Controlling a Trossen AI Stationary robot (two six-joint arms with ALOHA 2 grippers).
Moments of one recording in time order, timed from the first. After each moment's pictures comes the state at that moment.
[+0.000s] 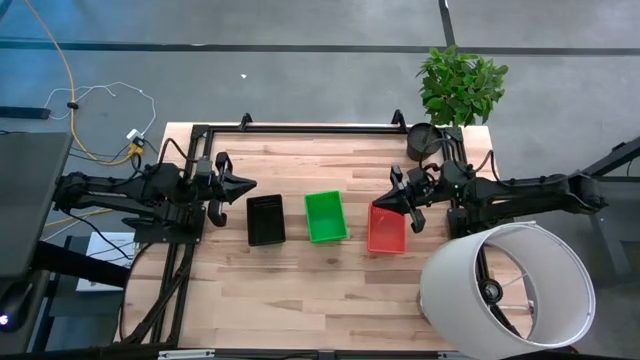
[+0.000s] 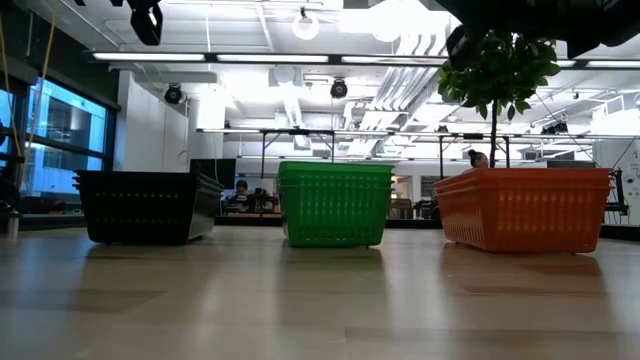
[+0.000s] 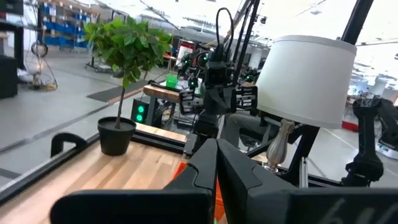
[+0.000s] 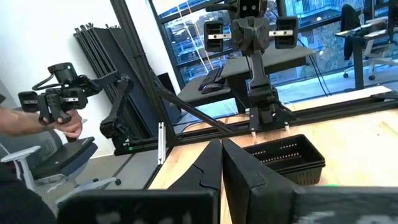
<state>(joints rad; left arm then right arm) 0.06 0.51 0.47 0.12 -0.17 -0.23 -0.10 0.87 0.45 0.48 -0.35 0.29</state>
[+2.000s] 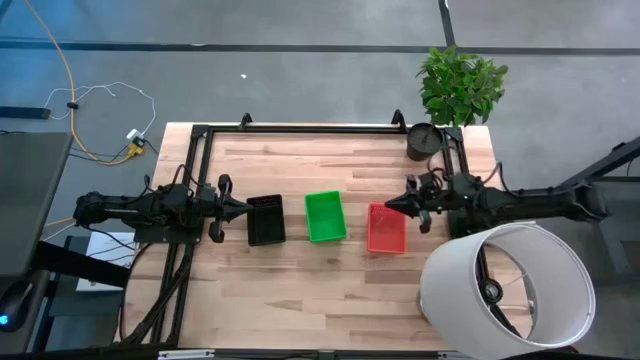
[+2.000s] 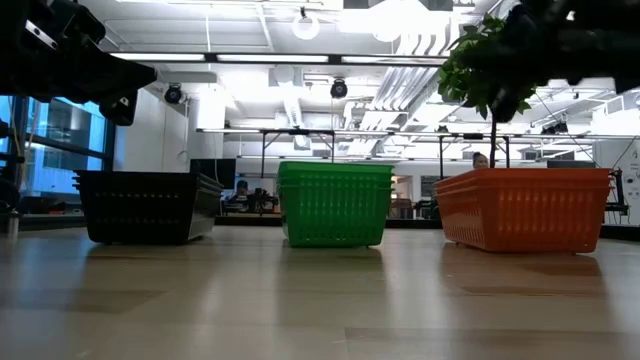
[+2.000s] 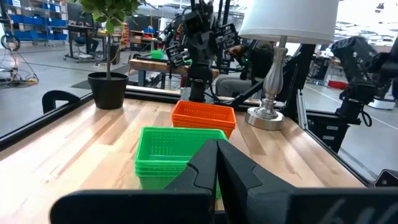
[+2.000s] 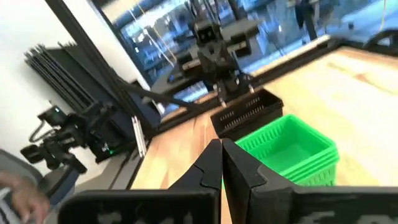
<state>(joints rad) 0.09 0.02 0.01 0.01 -0.04 -0.13 -0.10 0.63 0.20 0.41 -0.20 0.47</state>
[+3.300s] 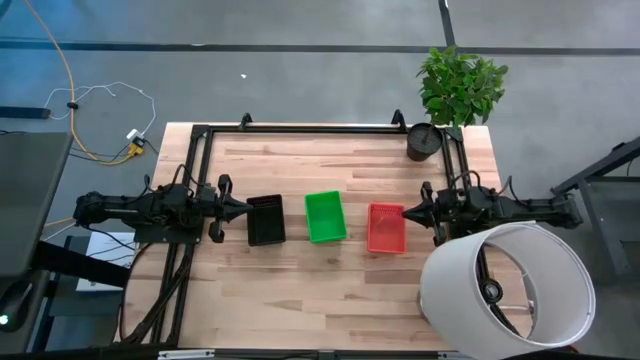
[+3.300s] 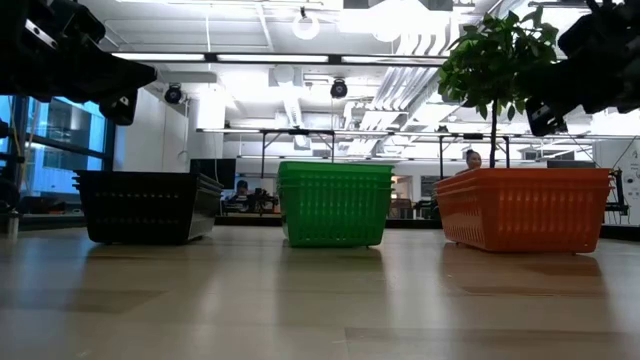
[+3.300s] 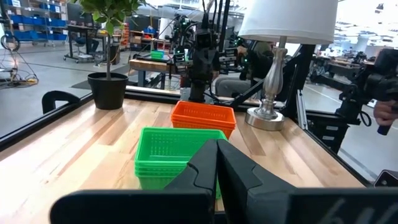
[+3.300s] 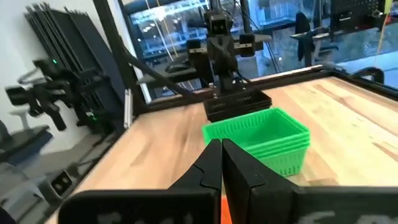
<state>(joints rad) 0.09 0.02 0.01 0.01 -0.04 -0.13 0.04 0.03 0.01 0.02 -0.06 0.21</state>
